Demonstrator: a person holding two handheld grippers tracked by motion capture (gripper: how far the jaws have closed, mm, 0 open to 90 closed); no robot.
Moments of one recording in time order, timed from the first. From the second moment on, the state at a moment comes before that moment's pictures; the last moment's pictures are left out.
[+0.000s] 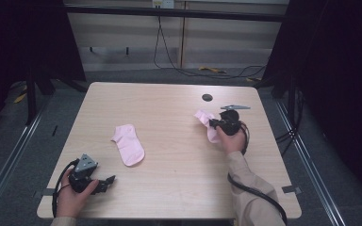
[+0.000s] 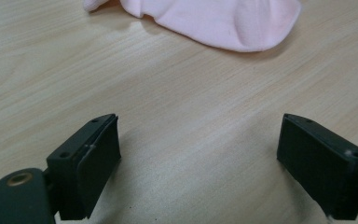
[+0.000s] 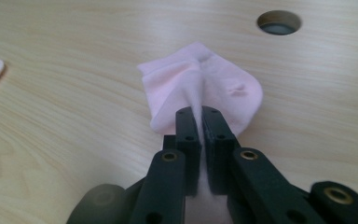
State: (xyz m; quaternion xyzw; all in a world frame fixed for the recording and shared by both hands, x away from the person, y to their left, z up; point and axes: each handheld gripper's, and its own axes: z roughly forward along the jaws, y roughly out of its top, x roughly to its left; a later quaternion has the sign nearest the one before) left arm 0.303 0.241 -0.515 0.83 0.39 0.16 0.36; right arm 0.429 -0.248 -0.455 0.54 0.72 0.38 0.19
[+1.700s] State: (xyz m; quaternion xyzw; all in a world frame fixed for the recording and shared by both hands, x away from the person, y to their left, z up) left arm 0.302 0.239 -0.515 0.83 0.40 0.15 0.37; right arm 0.392 -0.075 -0.478 0.36 0.84 0.38 0.13
